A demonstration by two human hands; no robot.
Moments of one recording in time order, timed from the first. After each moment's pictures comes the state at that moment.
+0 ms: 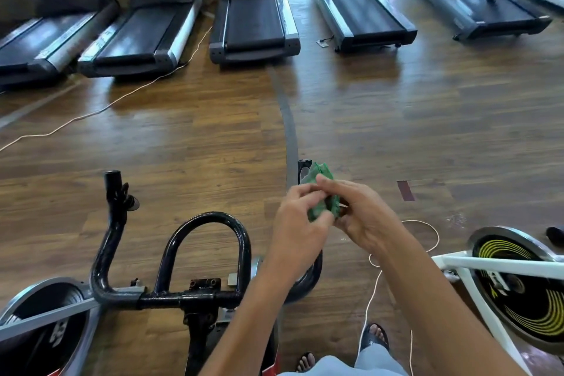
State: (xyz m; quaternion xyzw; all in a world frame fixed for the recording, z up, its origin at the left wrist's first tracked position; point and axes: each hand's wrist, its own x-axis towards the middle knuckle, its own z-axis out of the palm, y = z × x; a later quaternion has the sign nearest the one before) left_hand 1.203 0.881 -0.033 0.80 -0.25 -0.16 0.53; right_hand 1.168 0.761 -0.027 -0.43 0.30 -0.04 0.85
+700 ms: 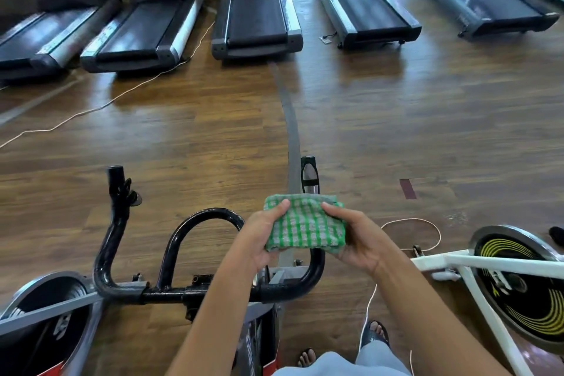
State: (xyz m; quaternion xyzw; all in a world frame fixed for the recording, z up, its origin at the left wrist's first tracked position) left_hand 1.251 0.911 -0.076 0.59 0.12 -0.46 0.65; right_hand 1.151 0.764 -0.080 -0.26 0.33 0.08 0.90
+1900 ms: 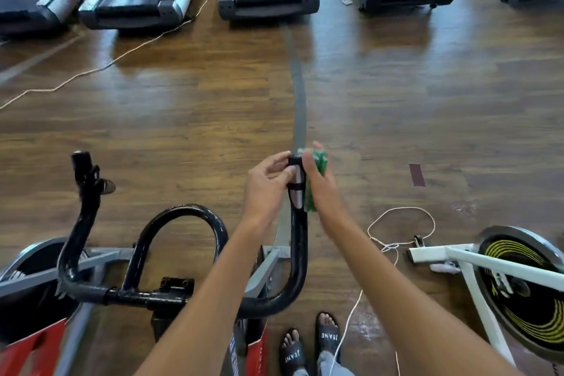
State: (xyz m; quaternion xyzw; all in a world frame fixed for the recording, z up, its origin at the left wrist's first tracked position) left_hand 1.295 0.826 -0.095 0.75 -0.01 -0.20 0.63; right_hand 1.251 0.728 -0.132 -0.60 0.27 -0.11 0.75
